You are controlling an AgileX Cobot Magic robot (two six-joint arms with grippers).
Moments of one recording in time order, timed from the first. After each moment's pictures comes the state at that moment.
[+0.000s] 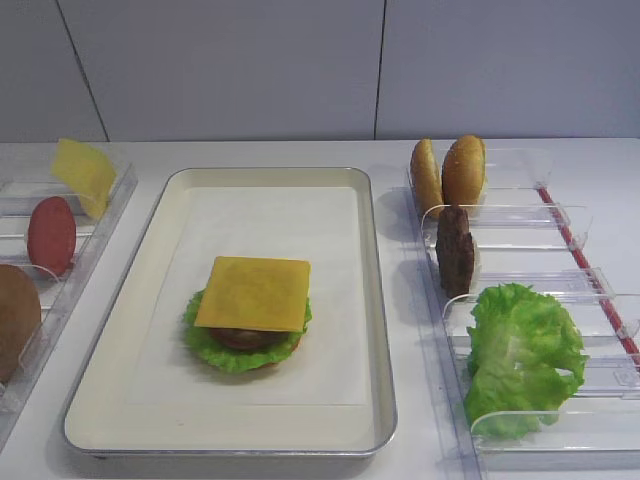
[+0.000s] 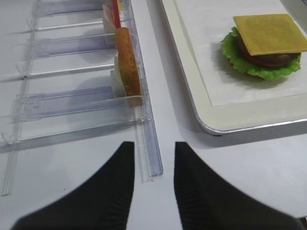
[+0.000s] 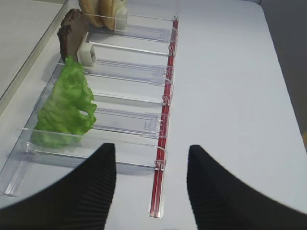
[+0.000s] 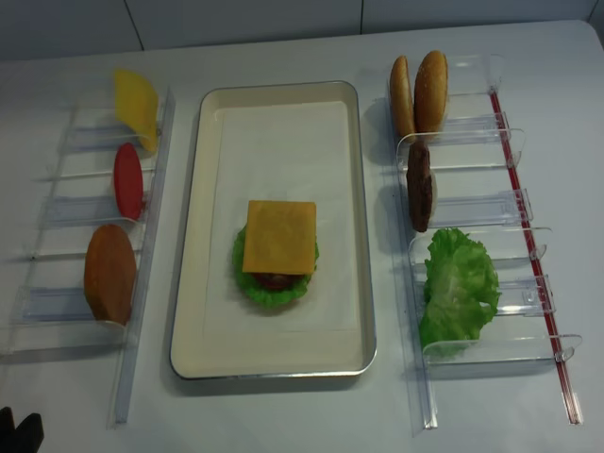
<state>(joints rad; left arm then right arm) -0.11 -0.02 -0.48 -0.03 1.18 -0.02 -0.03 -0.02 -0.47 0.14 1.14 -0.18</state>
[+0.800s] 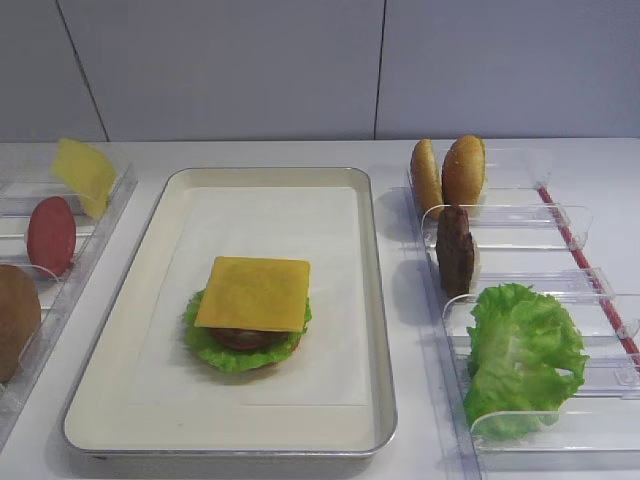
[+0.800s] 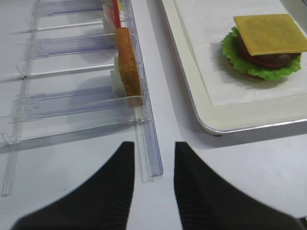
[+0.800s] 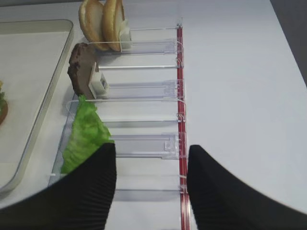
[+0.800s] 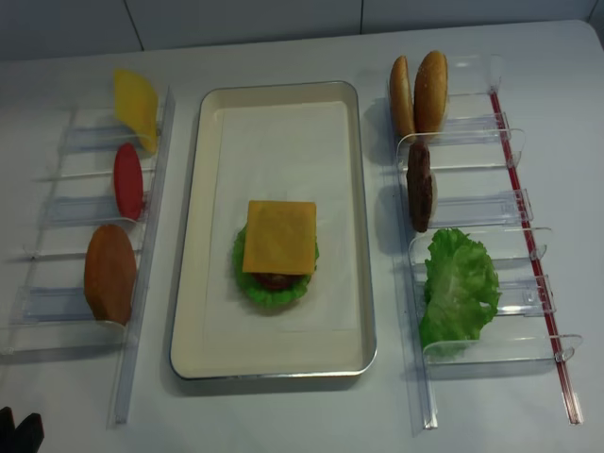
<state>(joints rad) -0.11 -0.02 -0.48 -0.03 1.18 -0.02 -0.03 0.20 -0.57 0.17 1.06 -0.04</state>
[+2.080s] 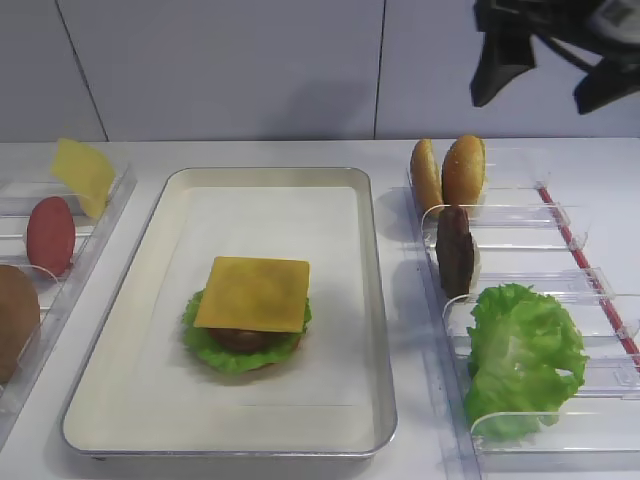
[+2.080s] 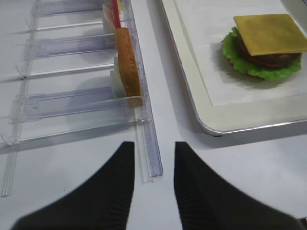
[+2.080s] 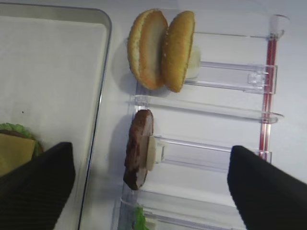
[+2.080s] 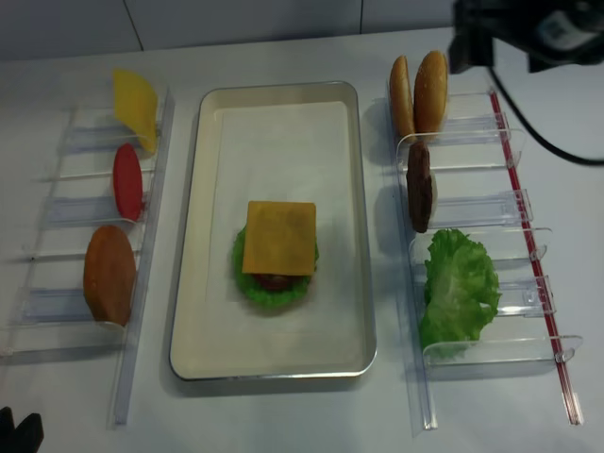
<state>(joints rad) -0.11 -0.02 -0.48 -0.03 1.18 -0.02 0.26 1.46 -1.38 0.12 1.06 0.14</state>
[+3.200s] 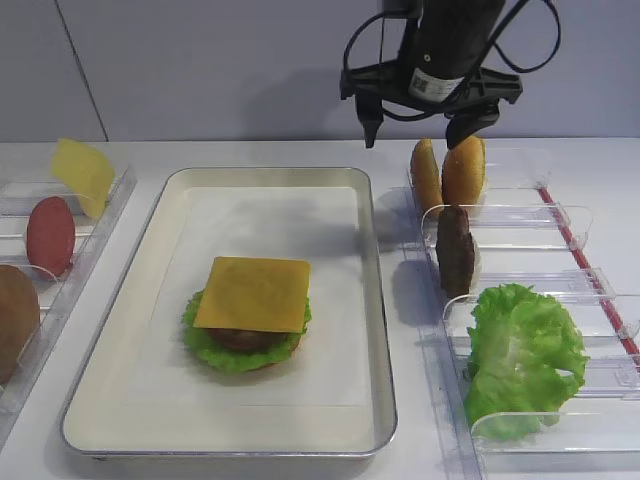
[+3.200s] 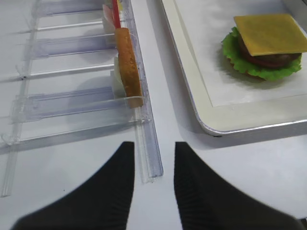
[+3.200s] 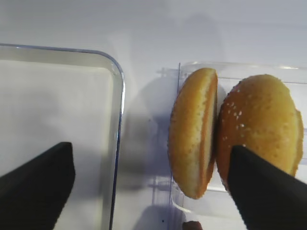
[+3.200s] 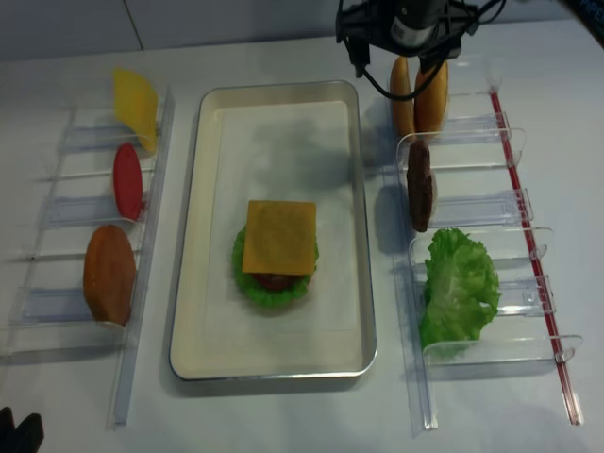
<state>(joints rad) -0.11 -0.02 -0.48 -0.03 1.18 -0.02 0.40 1.99 -1.76 -0.04 1.03 0.36</state>
